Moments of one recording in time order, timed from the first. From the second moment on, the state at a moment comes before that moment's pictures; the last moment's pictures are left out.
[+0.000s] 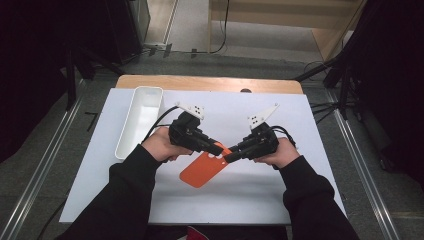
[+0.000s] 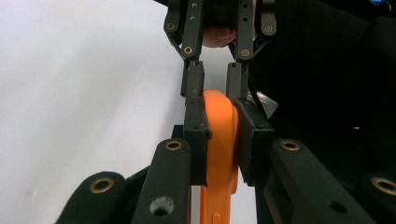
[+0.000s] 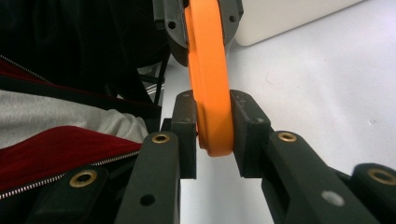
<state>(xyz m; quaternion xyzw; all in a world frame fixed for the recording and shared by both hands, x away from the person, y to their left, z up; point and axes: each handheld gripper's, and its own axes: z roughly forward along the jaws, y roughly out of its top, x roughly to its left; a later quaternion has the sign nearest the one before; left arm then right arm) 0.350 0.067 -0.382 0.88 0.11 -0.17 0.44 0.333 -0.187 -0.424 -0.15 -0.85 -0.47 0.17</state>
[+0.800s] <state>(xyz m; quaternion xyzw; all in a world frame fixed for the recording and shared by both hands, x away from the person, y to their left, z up) 0.351 0.068 -0.384 0.87 0.09 -0.18 0.44 0.332 -0.186 -0.422 -0.14 -0.85 -0.47 0.18</state>
